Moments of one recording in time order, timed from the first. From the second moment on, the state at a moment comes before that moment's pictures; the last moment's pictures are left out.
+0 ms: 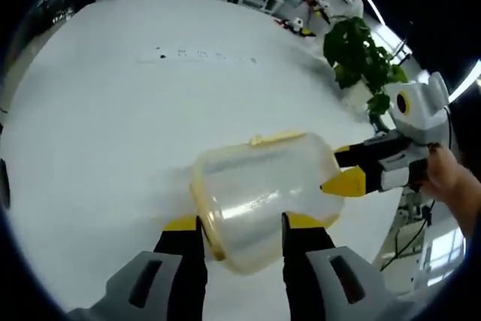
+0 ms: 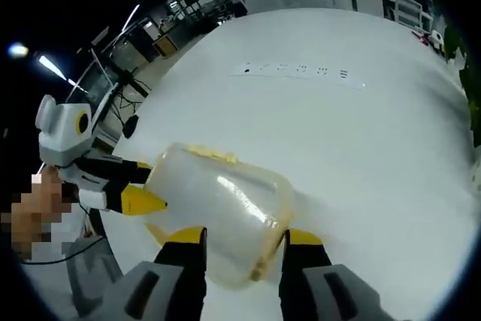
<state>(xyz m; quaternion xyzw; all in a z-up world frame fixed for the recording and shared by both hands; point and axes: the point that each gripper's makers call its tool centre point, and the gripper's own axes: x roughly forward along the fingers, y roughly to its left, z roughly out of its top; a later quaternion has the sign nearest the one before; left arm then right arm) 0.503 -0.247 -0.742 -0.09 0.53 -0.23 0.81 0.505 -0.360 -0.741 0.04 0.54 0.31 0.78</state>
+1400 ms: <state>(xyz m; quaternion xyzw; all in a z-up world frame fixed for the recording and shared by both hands) 0.507 -0.243 -0.734 -0.08 0.51 -0.27 0.81 0.491 -0.360 -0.738 0.06 0.54 0.30 0.79</state>
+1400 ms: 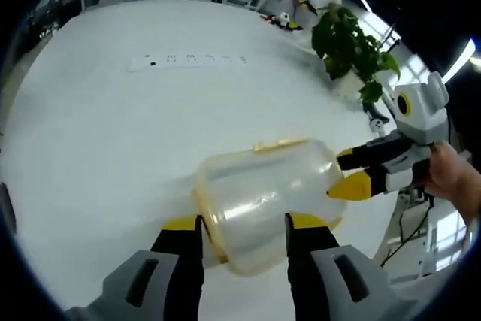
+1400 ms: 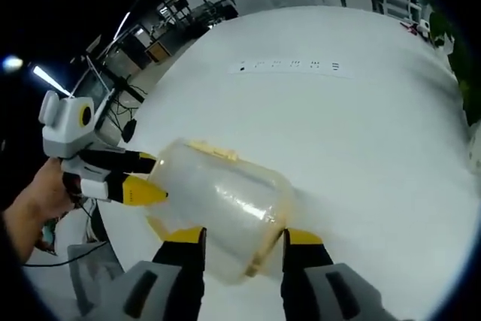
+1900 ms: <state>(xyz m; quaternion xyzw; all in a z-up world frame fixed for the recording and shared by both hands) 0.504 -0.237 -0.723 -0.02 0.50 -0.30 0.81 0.488 -0.367 -0.725 0.05 0.52 0.32 0.79</state>
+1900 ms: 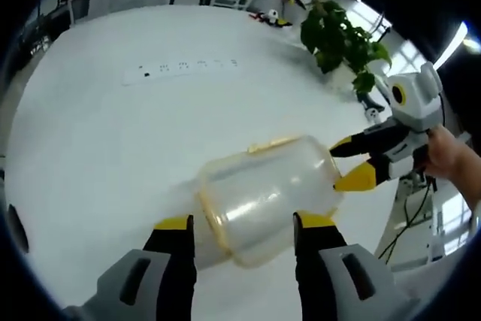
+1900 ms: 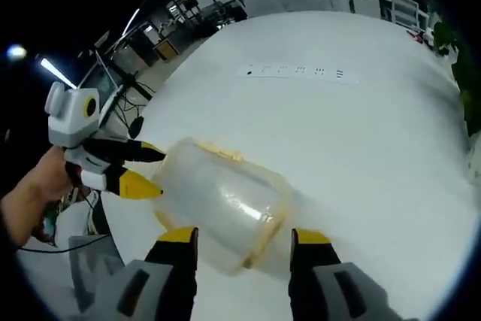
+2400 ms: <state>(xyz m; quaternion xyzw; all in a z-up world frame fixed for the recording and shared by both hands) 0.502 -0.230 -0.716 0.02 0.50 -0.33 0.80 0.479 -0.374 -0.722 0.02 0.52 0.34 0.78</state>
